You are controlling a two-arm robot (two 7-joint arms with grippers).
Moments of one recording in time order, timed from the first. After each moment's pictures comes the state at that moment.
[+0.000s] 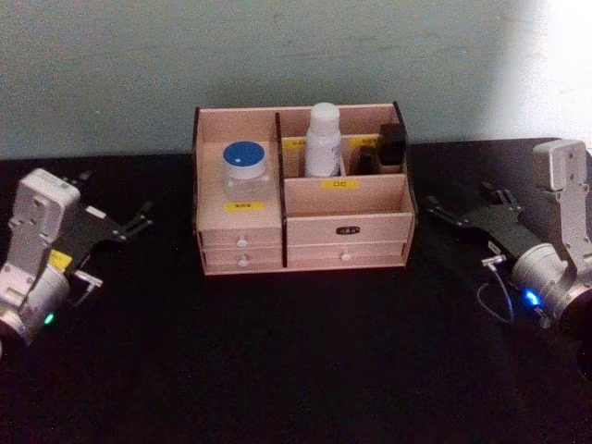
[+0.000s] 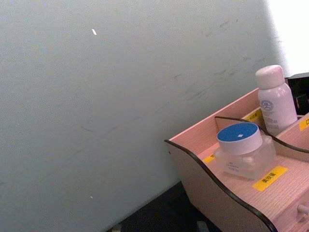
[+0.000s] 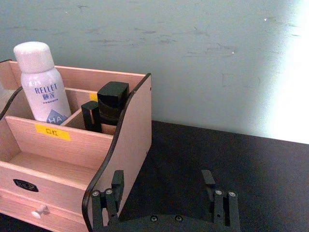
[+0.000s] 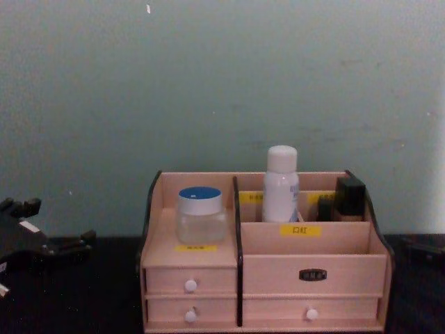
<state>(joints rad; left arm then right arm) -0.20 0.60 0.45 -1.41 -0.25 -0.12 0.03 0.16 0.30 -0.15 -1.40 0.25 0.12 0.21</state>
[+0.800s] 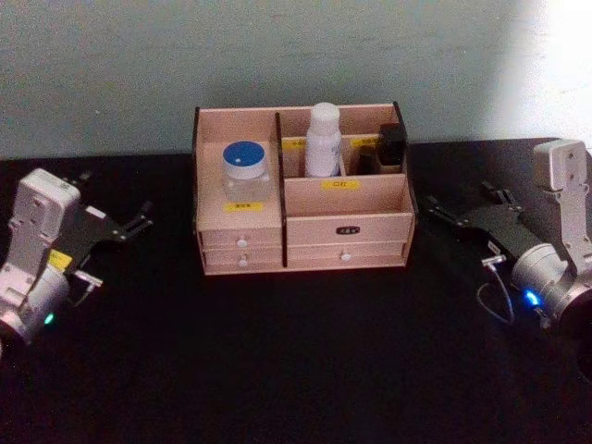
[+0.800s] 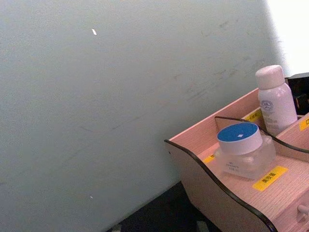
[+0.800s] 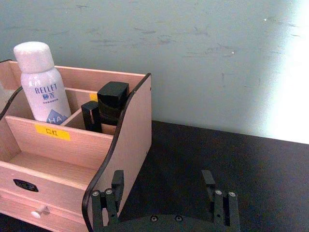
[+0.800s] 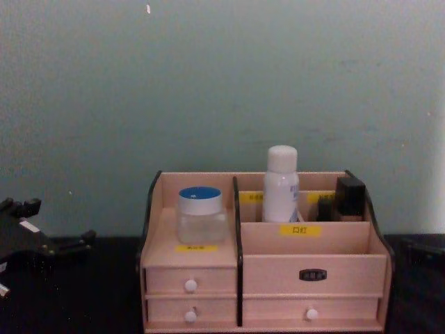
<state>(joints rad) -0.20 0.60 0.45 -1.41 -0.25 -0.12 0.03 0.16 0.30 -0.15 -1.40 0.25 0.12 0.21</state>
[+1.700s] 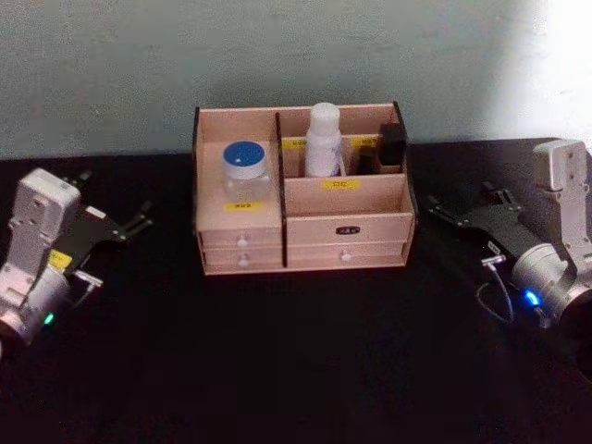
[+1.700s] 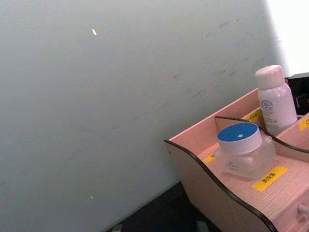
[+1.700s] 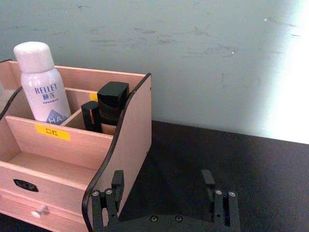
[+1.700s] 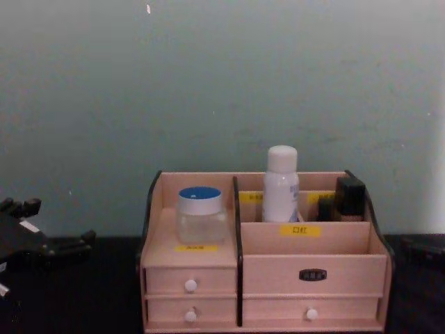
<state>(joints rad) -0.20 0.60 0.45 -1.41 -0.25 -0.12 0.03 0.16 0.30 -0.15 -1.40 0.25 0.12 0.21</state>
